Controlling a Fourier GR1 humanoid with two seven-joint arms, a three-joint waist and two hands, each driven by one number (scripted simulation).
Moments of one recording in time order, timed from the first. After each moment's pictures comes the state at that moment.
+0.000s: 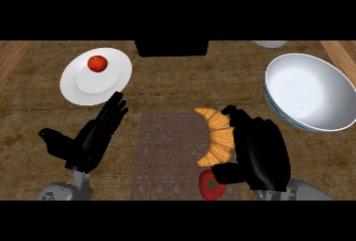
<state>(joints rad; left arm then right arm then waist) -0.08 0.13 -0.15 -1.60 0.24 -0.02 0.16 -0.50 -0.48 0.79 -1.89 0.79 0.05 1.15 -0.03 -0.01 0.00</state>
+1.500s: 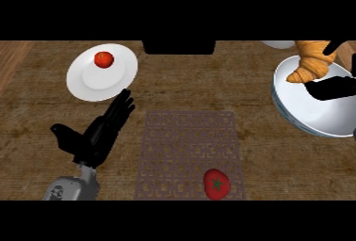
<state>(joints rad) -0.13 0.09 -0.15 -1.55 0.21 -0.05 0.15 -0.57 -0.57 0.08 -1.70 0.80 0.14 0.80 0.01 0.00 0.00</state>
